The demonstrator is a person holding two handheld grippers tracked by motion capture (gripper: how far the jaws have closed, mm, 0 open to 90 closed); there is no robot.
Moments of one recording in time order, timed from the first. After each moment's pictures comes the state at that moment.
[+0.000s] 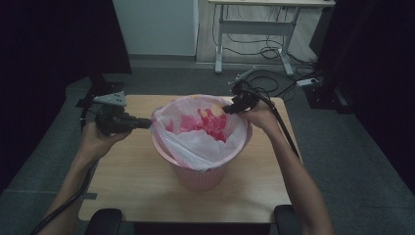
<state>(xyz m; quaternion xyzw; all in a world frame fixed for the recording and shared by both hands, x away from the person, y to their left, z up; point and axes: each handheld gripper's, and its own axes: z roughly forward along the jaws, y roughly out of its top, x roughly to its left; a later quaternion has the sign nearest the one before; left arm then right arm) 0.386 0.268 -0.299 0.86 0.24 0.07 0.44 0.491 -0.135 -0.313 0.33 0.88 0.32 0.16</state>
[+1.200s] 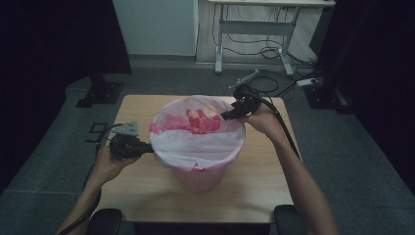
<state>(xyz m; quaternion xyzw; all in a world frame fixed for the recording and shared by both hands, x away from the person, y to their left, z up) 0.378 0.251 -0.387 0.88 0.21 0.05 0.43 0.474 -0.137 -0.313 0.32 0.88 0.33 0.12</state>
